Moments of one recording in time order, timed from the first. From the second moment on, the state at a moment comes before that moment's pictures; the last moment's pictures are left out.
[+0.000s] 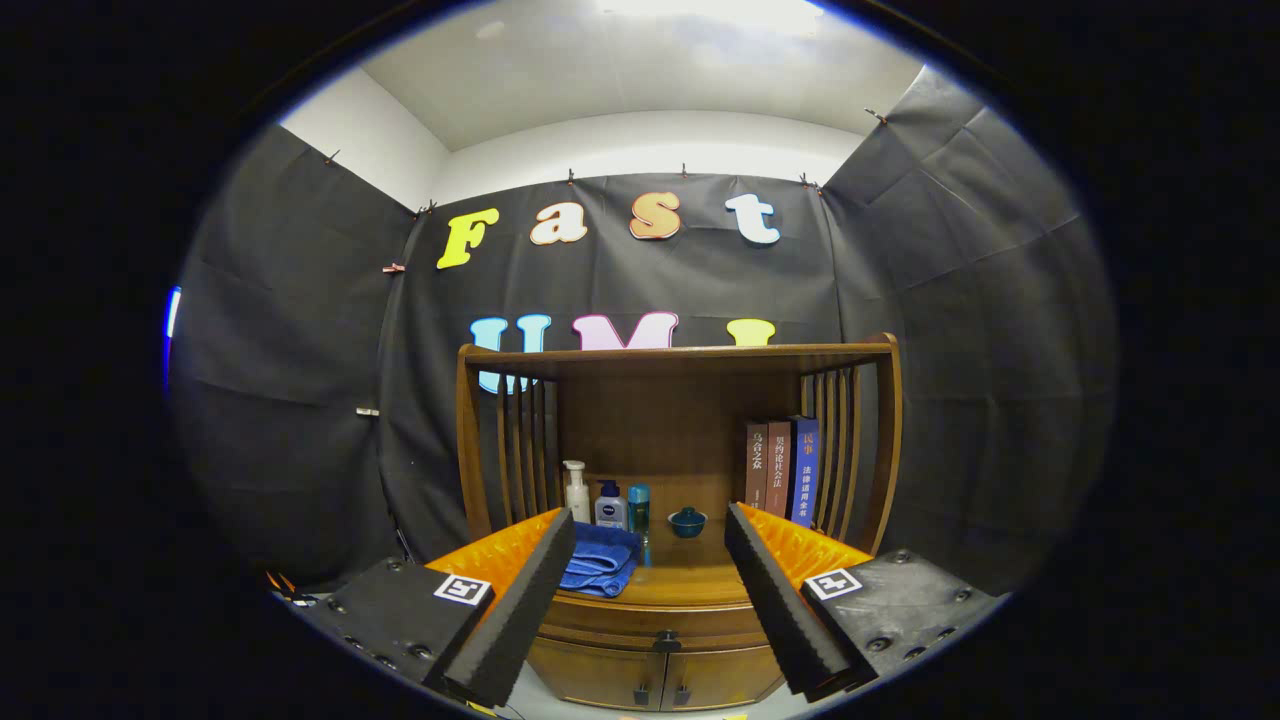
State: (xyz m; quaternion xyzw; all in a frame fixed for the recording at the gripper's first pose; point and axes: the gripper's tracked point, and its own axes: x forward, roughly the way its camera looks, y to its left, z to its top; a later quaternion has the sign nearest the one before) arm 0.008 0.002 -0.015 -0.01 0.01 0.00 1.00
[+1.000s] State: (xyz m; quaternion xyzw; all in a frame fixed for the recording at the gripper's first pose) arm 0.072 -0.030 -0.186 0.01 0.12 -0.02 0.99
